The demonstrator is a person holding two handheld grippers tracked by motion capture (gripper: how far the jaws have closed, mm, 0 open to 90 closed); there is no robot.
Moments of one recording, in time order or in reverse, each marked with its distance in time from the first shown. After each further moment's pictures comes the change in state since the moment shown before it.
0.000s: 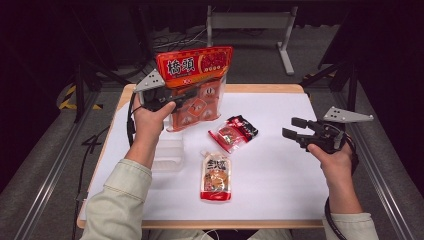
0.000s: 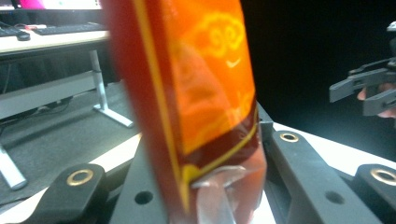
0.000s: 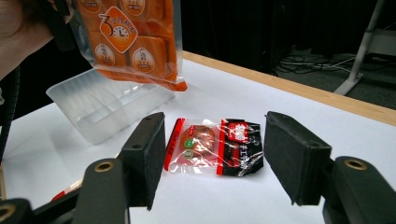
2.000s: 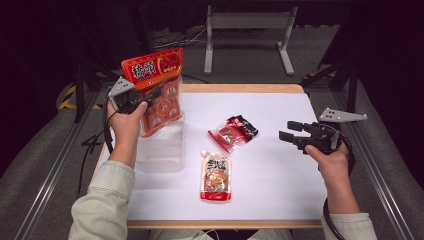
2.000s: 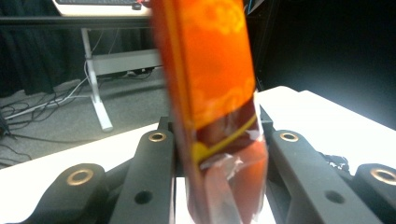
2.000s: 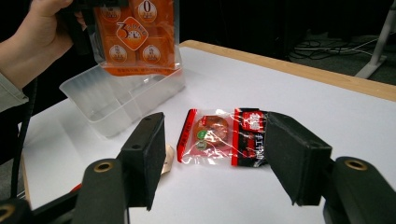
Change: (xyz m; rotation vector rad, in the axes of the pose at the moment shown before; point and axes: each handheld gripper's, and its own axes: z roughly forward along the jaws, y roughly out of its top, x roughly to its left) left arm 0.057 -0.050 -0.048 0.032 0.328 -0.138; right arm 0.000 -0.004 0.008 0.042 0.049 0.047
